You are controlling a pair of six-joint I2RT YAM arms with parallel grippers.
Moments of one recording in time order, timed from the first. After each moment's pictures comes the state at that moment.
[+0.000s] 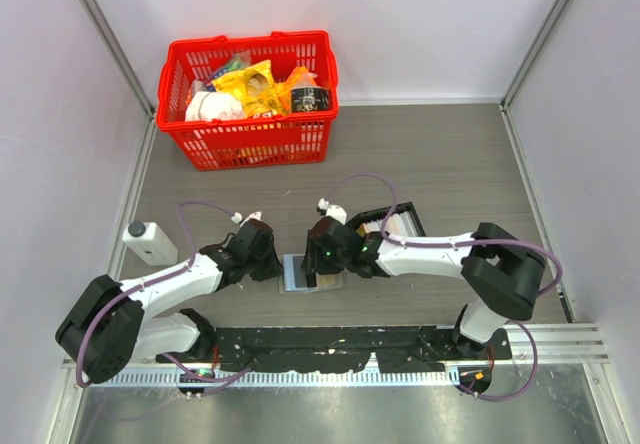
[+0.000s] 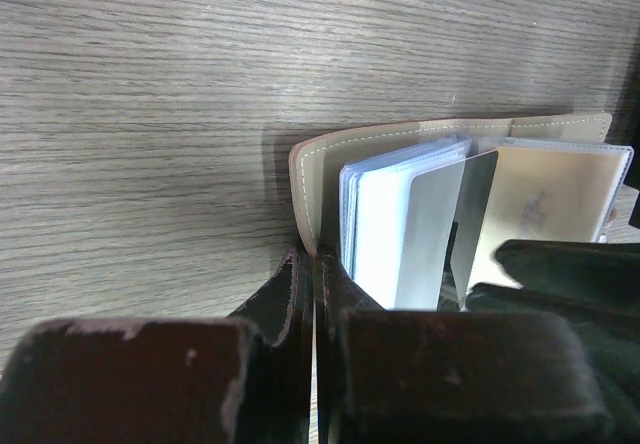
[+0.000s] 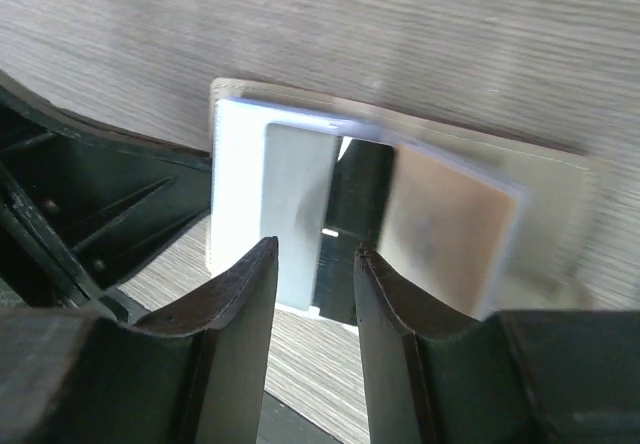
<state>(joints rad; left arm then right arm) -0.67 1.18 0.45 -0.24 -0.02 -0.89 1.06 1.65 0.90 -0.07 0.10 0.91</state>
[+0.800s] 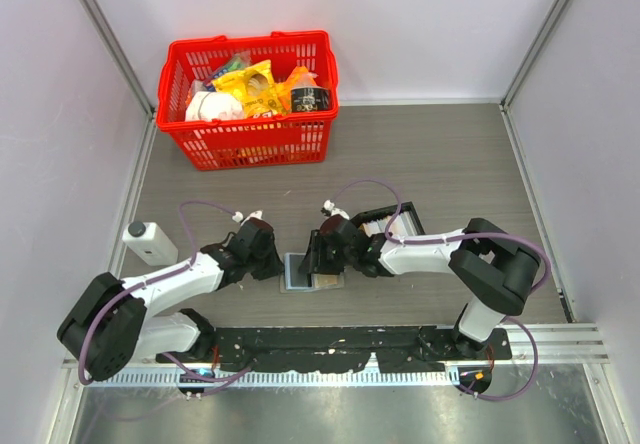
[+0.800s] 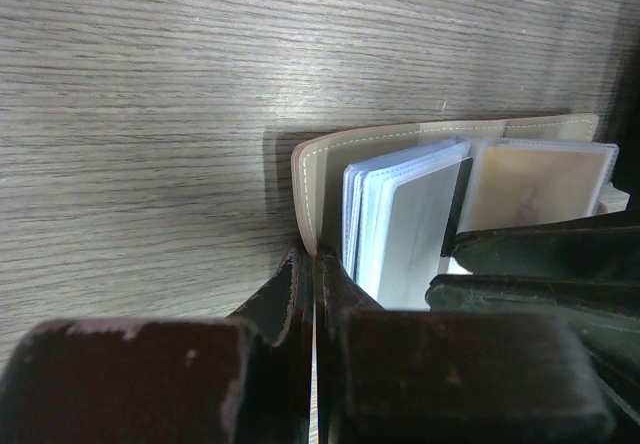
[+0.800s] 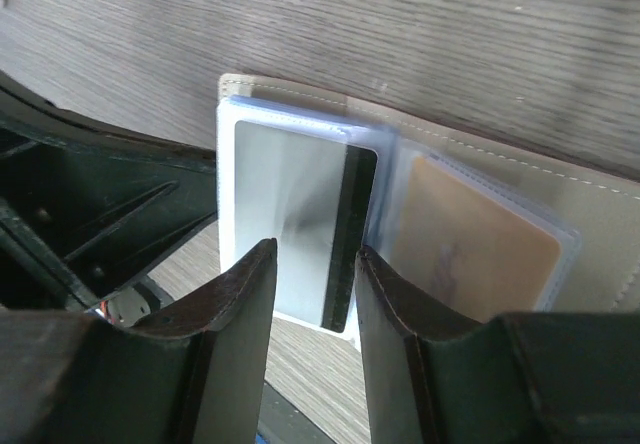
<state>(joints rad) -0.67 1.20 0.46 -0.21 -0.01 -0.89 1.00 1.66 0.79 0.10 -0.06 0.95</state>
